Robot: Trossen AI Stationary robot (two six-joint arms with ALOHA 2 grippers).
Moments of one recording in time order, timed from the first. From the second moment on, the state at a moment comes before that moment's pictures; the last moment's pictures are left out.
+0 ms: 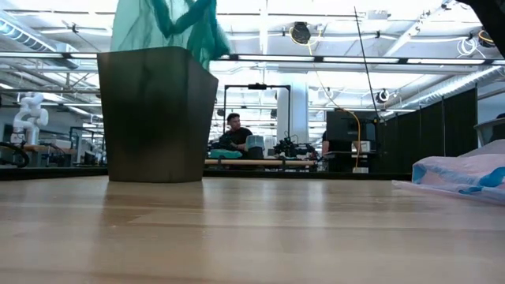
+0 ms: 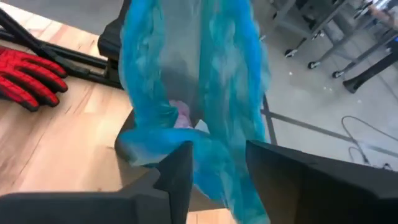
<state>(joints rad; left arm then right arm) -0.15 0.79 1.35 -0.62 -0.54 0.14 -0.18 1.97 2.35 -0.85 0.05 -0.43</state>
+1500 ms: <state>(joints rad) -0.14 0.87 1.43 -0.69 -0.59 0.22 -0.17 2.21 2.34 -0.24 -0.44 -0.14</state>
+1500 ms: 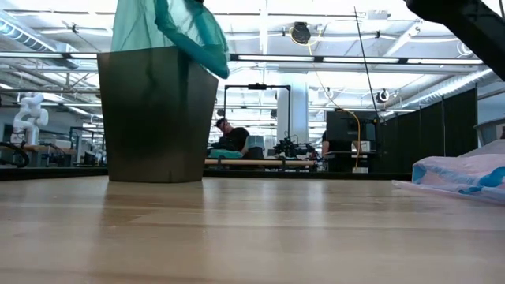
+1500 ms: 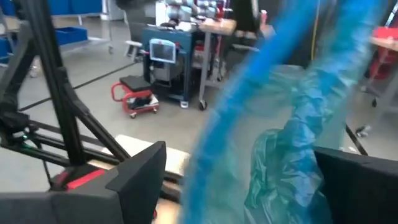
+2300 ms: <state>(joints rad) -0.14 0.88 1.43 -0.62 -0.60 0.25 -0.14 2.40 2.34 0.13 -0.05 -0.08</state>
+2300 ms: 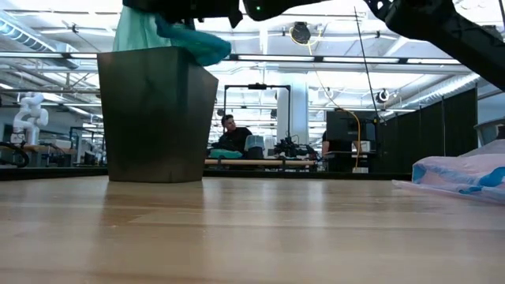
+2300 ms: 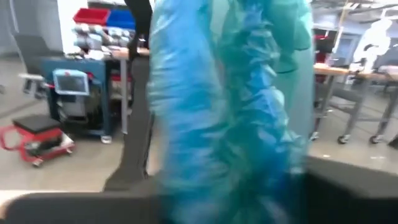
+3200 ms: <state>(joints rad) -0.14 0.86 1.57 -0.65 -0.60 0.30 -0.16 2.40 2.35 -0.04 -0.03 -0.13</state>
